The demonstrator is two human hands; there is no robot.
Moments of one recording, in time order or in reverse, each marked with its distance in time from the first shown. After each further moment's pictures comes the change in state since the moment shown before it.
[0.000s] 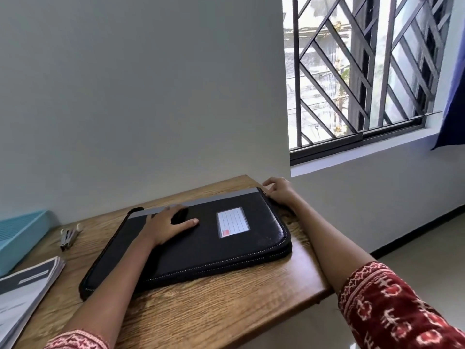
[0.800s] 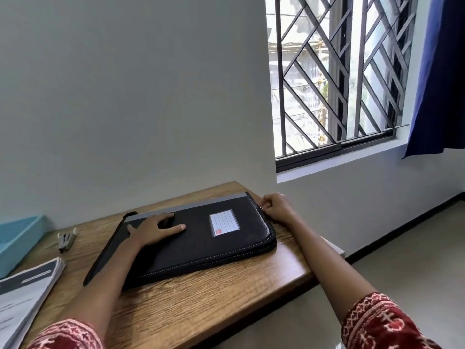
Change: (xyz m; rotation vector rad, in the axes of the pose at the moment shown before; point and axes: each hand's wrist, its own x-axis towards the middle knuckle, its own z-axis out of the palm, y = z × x) left_hand -0.020 -0.001 -0.015 -0.075 -0.084 -0.144; right_hand -0.064 0.003 -0.017 -0.144 0.067 -0.060
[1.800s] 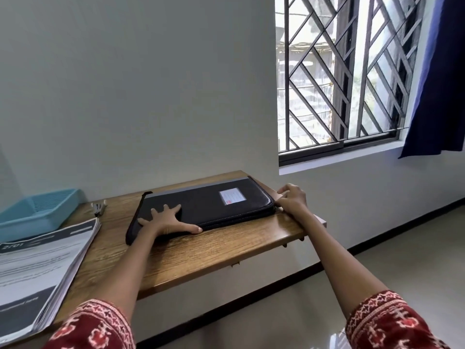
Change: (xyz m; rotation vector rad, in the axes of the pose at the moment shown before) left_hand -0.094 0.024 0.004 0.219 -0.147 -0.151; right_hand -0.086 -0.011 -0.031 0.234 0.152 0.200
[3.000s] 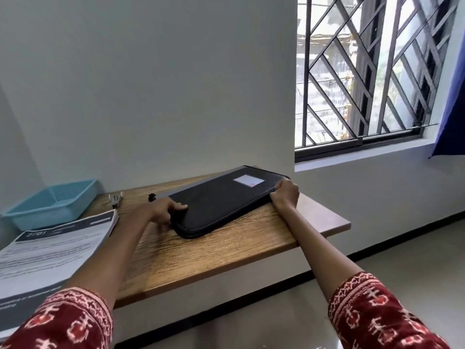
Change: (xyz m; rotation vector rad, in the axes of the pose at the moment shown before) left_hand 0.022 -0.053 -0.032 0.037 -0.056 0.235; right_hand 0.001 -0.040 0.065 -0.019 0.190 0.001
